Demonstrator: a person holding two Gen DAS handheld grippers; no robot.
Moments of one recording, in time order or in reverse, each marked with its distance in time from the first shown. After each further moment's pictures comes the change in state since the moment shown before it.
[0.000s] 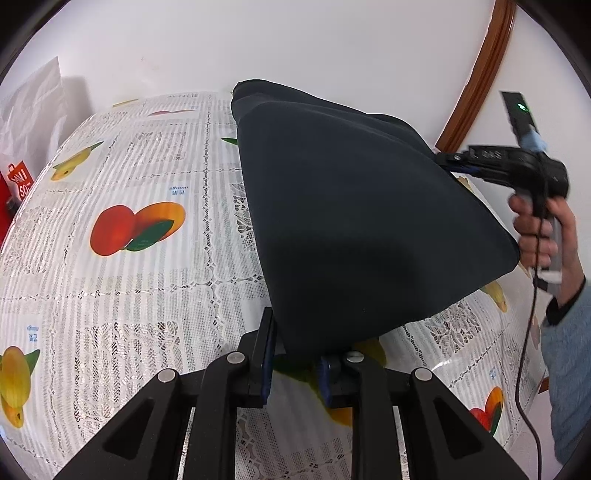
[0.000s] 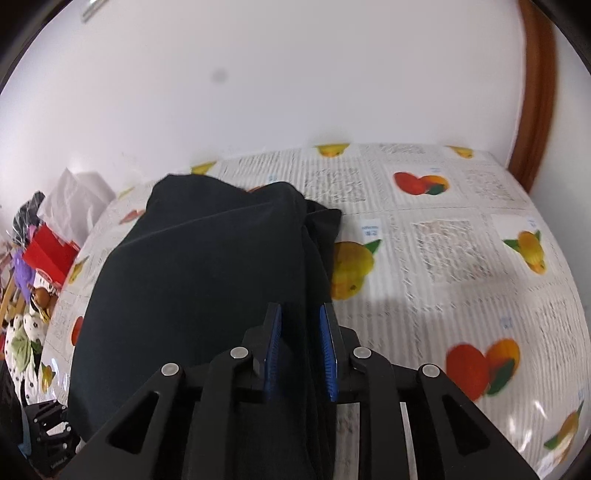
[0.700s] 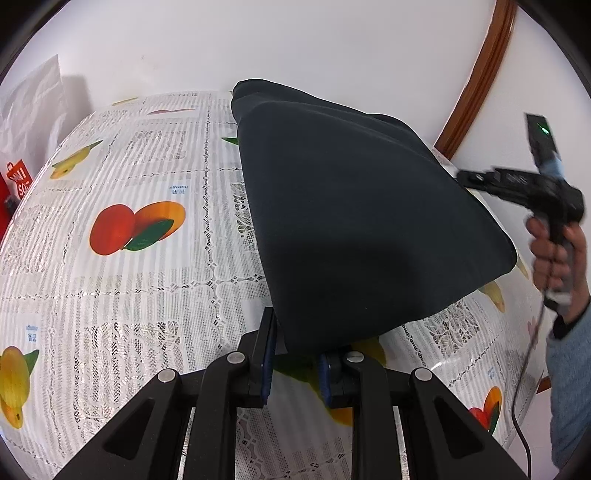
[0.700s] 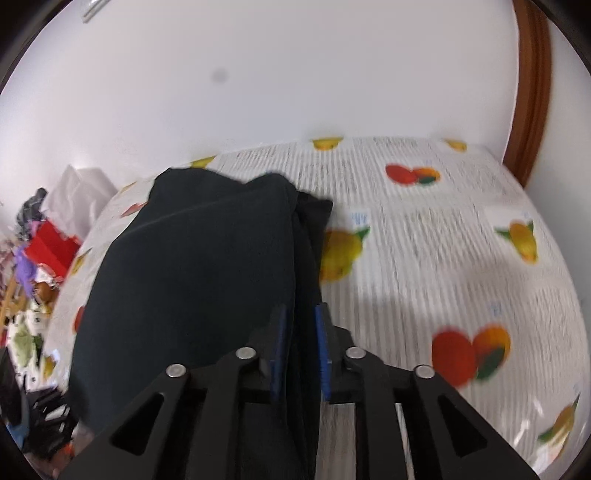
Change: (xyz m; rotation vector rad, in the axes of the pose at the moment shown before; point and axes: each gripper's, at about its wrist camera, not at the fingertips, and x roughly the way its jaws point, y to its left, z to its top) left arm 0.000 0.002 0.000 0.005 0.003 -0.006; right arm -0.033 -0.020 -0.037 0.030 -0.013 0.019
